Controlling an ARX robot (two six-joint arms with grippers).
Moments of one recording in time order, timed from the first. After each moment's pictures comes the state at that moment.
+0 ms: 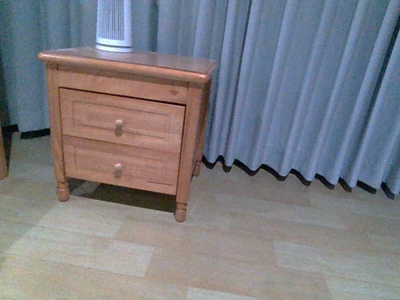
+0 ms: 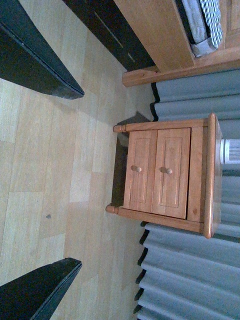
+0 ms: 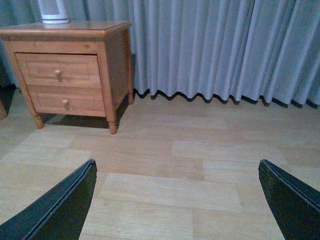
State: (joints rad) left arm 0.00 0.00 0.01 0.00 0.00 -0.01; right arm 0.00 0.00 0.01 0.00 0.00 0.00
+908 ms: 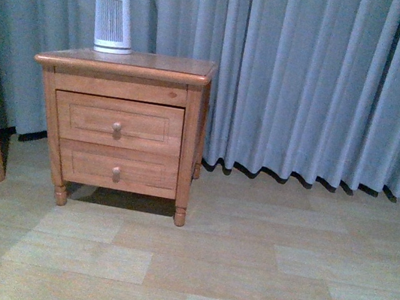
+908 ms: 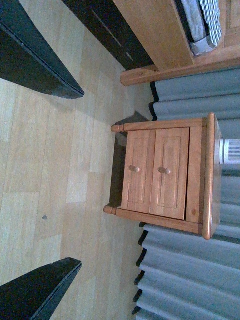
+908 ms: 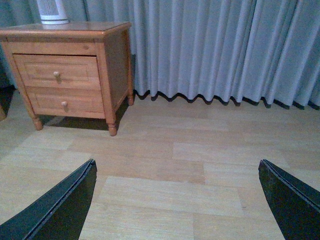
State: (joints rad) left arm 0.00 0.00 0.01 0.00 0.00 -0.01; right arm 0.00 0.00 0.01 0.00 0.00 0.00
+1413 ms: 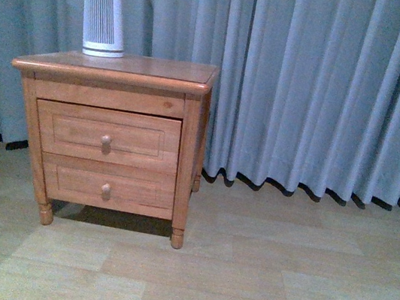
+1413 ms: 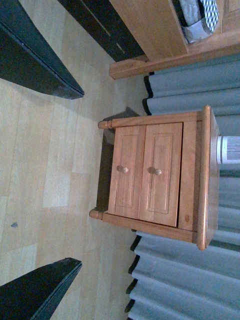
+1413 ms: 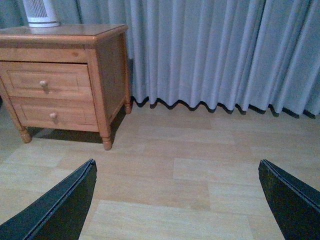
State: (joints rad) left arm 0.00 0.00 0.01 0.00 0.00 -0.01; right arm 0.00 0.00 0.01 0.00 0.00 0.00
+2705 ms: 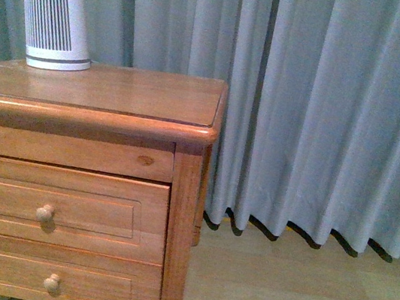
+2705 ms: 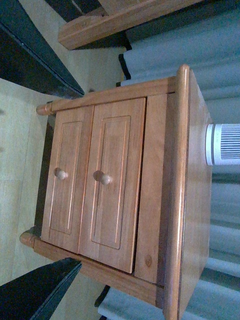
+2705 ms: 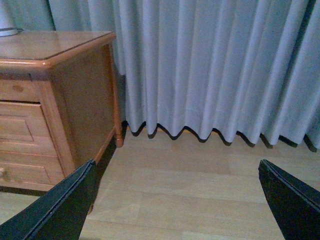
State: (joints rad) left arm 0.00 0.00 0.01 0.00 0.00 -0.01; right arm 0.00 0.00 0.01 0.00 0.00 0.00
